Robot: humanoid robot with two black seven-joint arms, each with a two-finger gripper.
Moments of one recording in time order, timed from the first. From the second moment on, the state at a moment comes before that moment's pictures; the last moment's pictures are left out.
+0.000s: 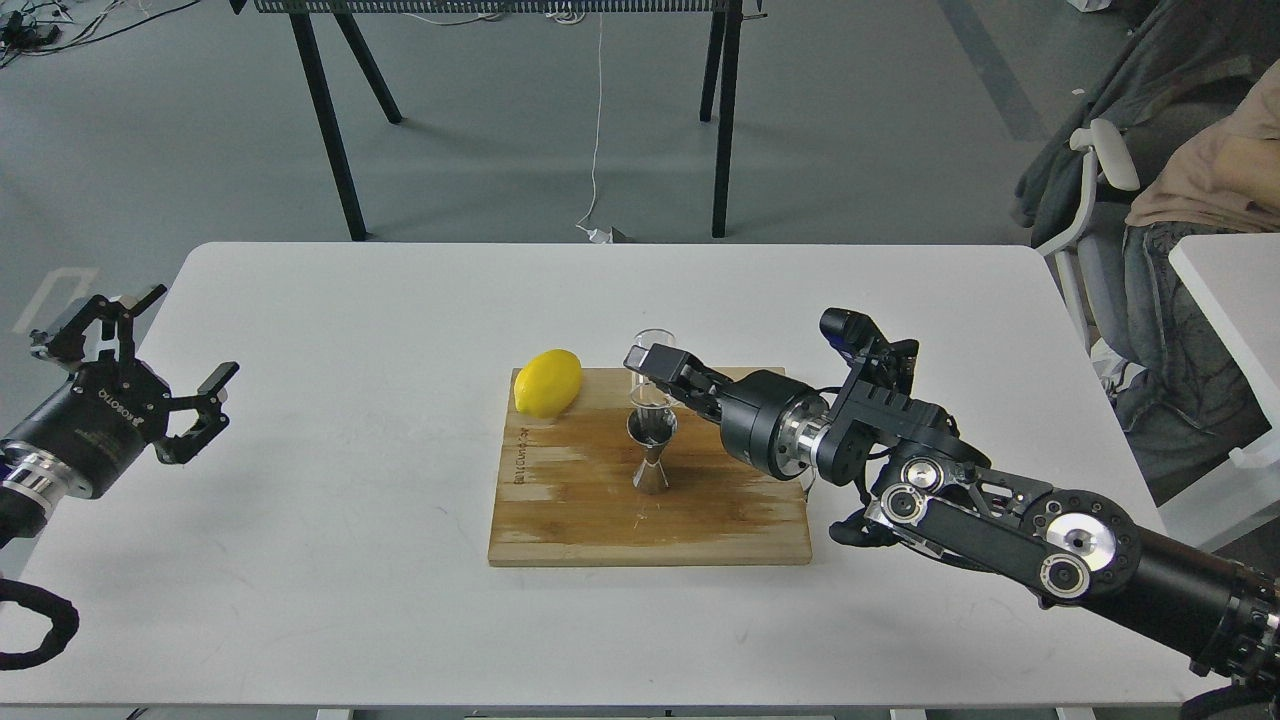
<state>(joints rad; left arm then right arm) -0.30 0.85 -0.63 -1.04 0.01 -0.49 -0.49 0.68 -0.29 0.43 1.44 -1.09 -0.05 -0.20</state>
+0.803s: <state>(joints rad) -0.29 0.85 -0.63 -1.03 0.01 -0.49 -0.49 0.58 -0.25 0.73 1.48 -0.63 -0.07 -0.20</state>
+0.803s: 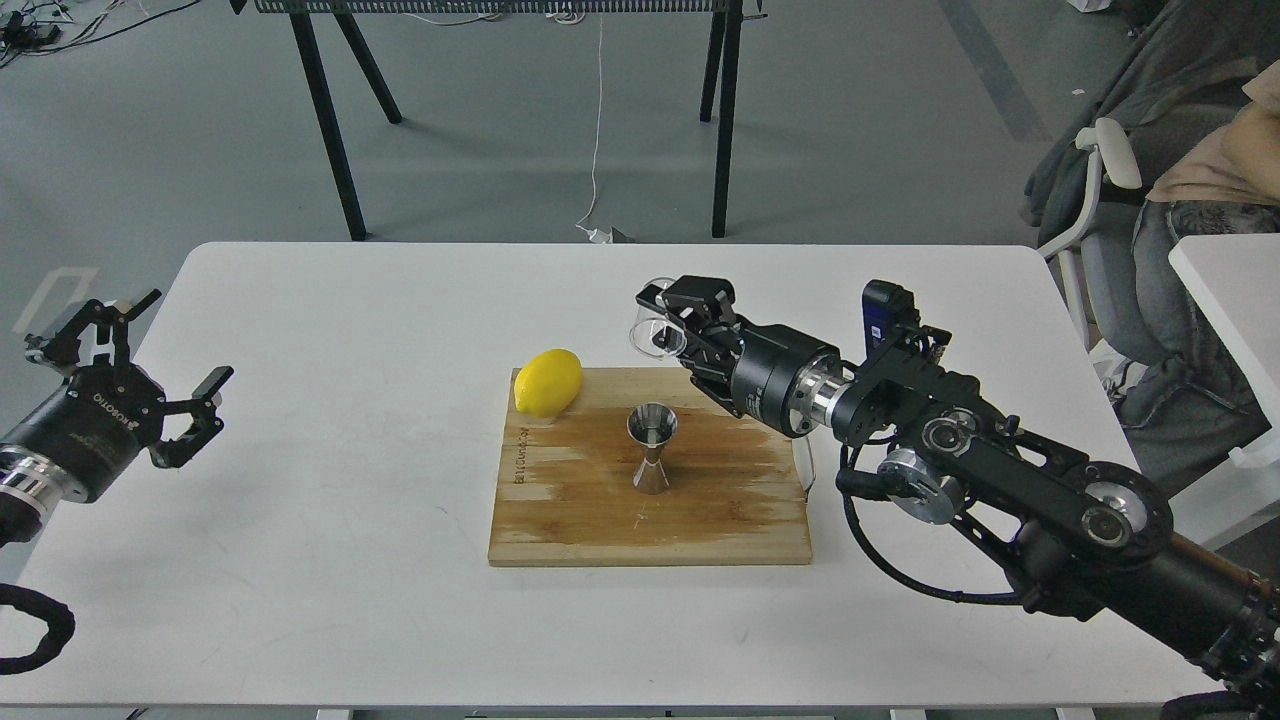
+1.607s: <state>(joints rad) -0.29 0.83 -0.63 -1.03 0.01 -0.49 -0.49 0.05 -0.10 1.60 1.37 0.28 -0.29 -0.19</state>
